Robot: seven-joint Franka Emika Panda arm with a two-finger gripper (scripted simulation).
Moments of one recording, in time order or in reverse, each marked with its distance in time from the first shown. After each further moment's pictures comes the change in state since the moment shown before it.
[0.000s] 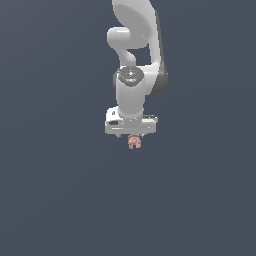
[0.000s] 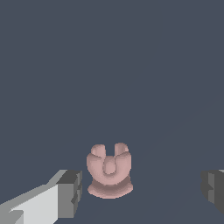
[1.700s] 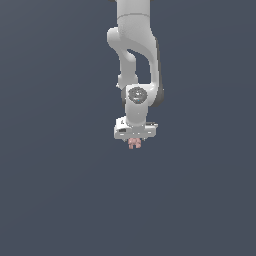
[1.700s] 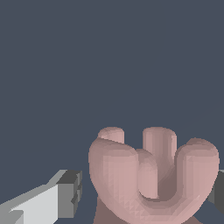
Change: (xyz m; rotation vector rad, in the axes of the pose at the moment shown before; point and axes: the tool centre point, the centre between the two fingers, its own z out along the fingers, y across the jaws) arm -0.044 -0.023 0.101 -0.011 0.015 -0.065
